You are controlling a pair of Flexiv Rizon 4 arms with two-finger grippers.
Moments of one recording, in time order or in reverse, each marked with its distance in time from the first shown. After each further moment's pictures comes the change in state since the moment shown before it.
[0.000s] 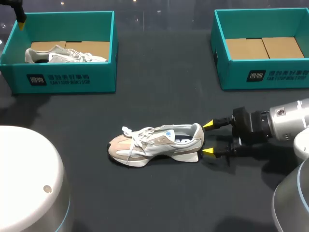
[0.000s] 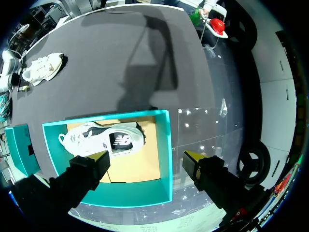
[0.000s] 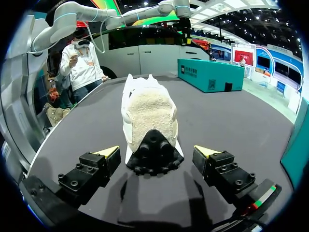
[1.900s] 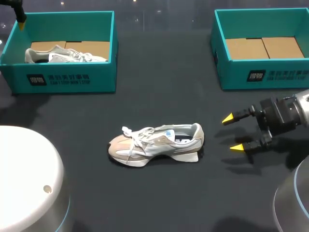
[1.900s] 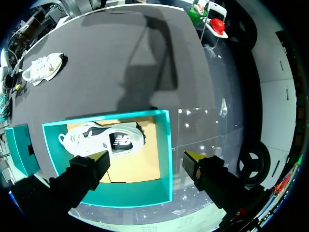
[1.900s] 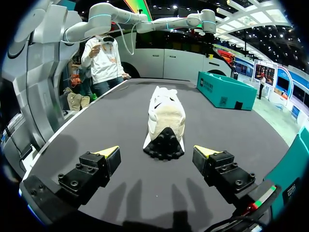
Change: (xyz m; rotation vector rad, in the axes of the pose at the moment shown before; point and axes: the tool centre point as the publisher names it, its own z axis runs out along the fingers) left arm 0.000 0.000 0.000 0.000 0.000 0.000; right arm 0.008 0.007 -0.075 -0.024 0.154 -0.188
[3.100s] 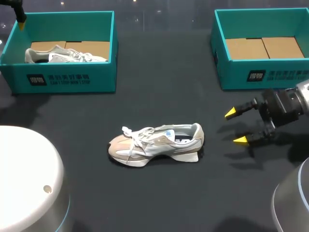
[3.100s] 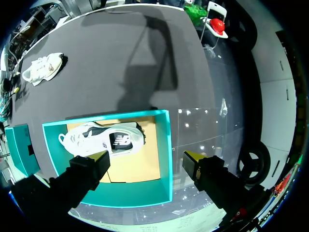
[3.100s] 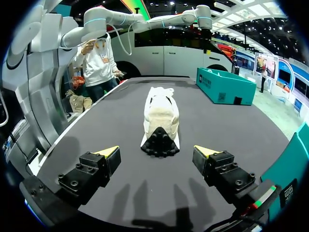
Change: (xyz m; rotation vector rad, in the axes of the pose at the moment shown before) left arm 0.000 0.000 0.000 0.000 0.000 0.000; right arm -0.014 0.004 -0.014 0.029 0.033 0.044
